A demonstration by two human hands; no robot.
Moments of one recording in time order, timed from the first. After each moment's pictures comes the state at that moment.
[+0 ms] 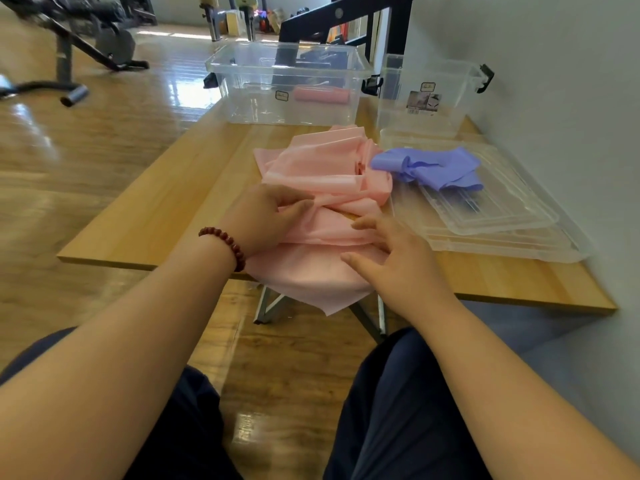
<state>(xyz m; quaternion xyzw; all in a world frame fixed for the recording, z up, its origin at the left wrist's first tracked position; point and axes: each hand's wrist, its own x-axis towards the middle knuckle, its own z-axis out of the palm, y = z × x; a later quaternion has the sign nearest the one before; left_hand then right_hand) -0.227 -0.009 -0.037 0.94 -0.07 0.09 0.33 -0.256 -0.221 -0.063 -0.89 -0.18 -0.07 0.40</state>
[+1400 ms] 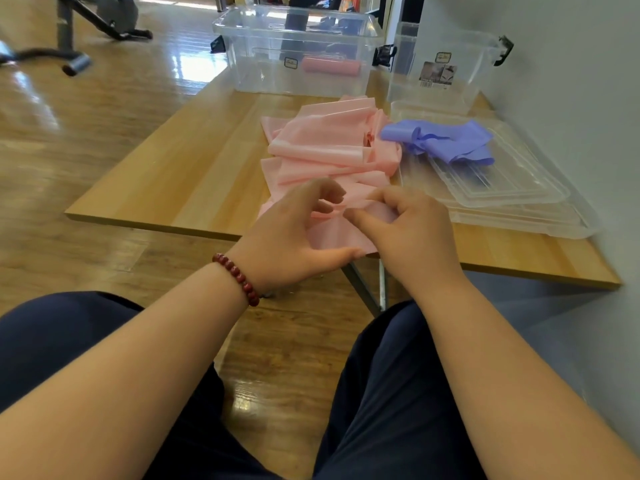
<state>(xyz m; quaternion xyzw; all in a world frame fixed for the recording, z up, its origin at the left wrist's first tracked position) -0.298 -0.037 -0.056 0.88 -0.18 0.07 0.43 -0.278 -0.207 -0.049 -0.88 -0.16 -0.14 0.43</state>
